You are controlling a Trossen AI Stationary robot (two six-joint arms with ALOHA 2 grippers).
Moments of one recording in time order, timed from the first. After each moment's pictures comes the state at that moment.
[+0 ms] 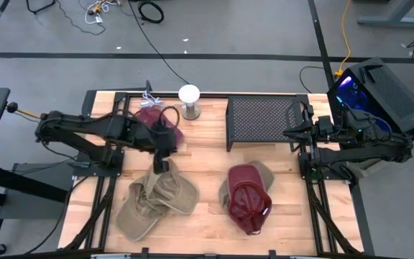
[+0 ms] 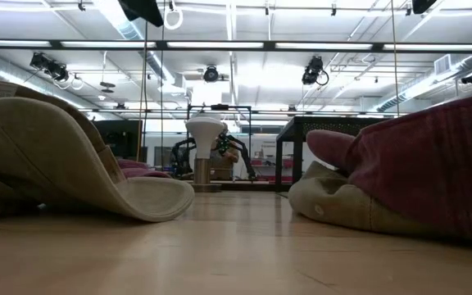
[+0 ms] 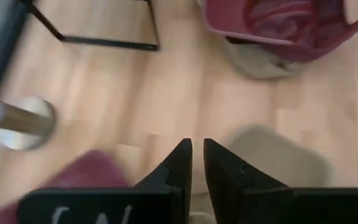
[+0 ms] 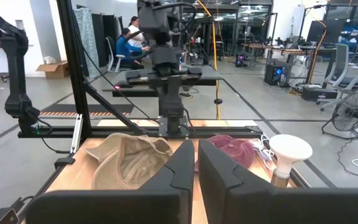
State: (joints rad) left arm -0.16 1.30 1.35 -0.97 -0.20 -0.25; right arm 0.00 0.39 0.76 -0.39 0.00 -0.02
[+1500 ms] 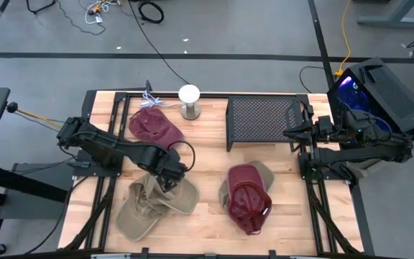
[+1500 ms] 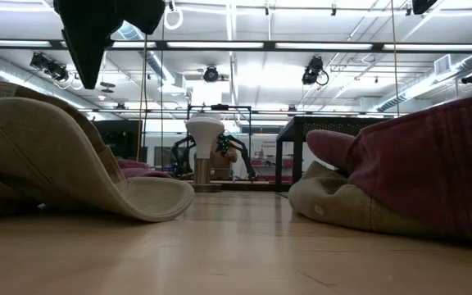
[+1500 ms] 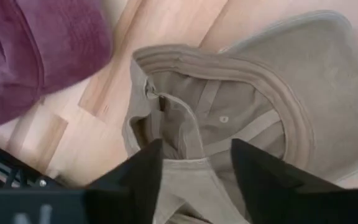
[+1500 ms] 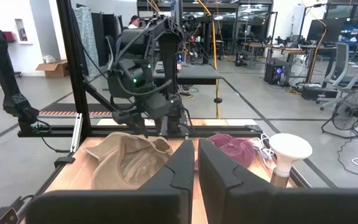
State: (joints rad) left arm -0.30 1.59 1.37 -1.32 -0.15 -0.86; right arm 0.00 0.39 0.76 -0.40 0.00 -0.02
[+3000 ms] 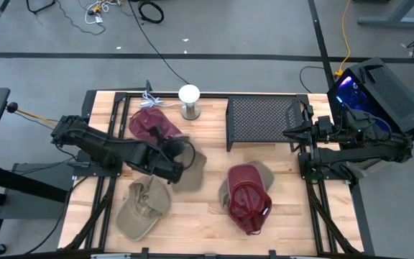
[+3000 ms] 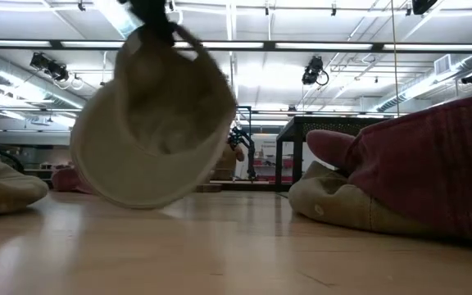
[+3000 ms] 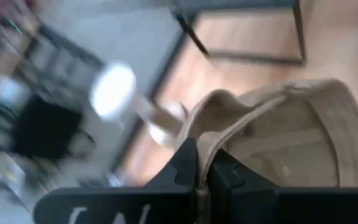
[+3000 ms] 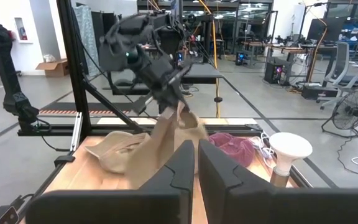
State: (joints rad) left arm -0.33 1.52 1.40 -1.10 -0.97 -0.47; right arm 0.00 0.39 0.75 -0.40 0.00 -0.02
